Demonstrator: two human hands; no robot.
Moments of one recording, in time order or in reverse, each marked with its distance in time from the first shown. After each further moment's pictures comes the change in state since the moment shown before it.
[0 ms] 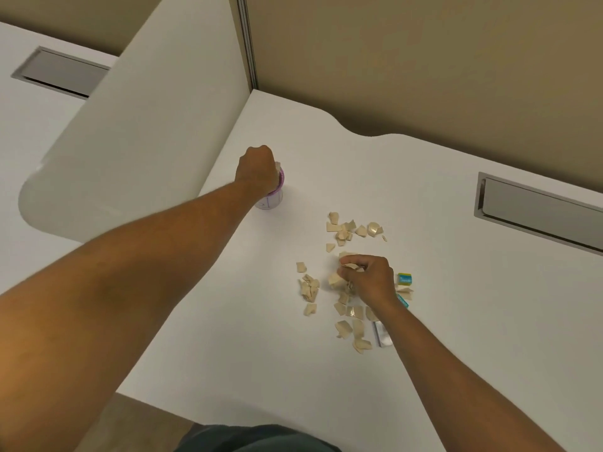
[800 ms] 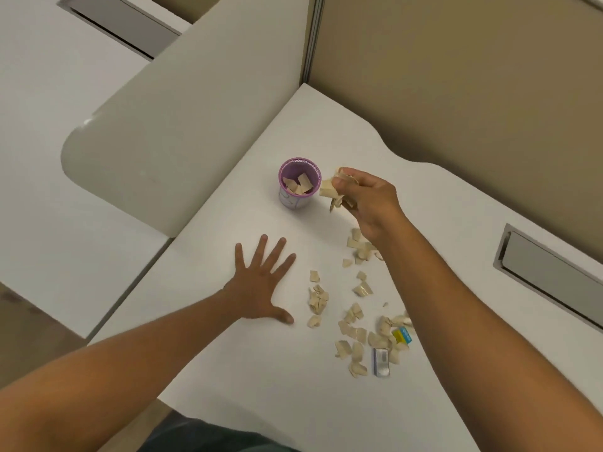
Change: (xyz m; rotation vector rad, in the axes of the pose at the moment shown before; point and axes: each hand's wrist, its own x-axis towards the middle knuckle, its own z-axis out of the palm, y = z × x) left_hand -0.154 -0.143 0.124 0.302 -0.468 0.376; right_hand 0.054 -0.194 0.050 0.401 -0.241 0.024
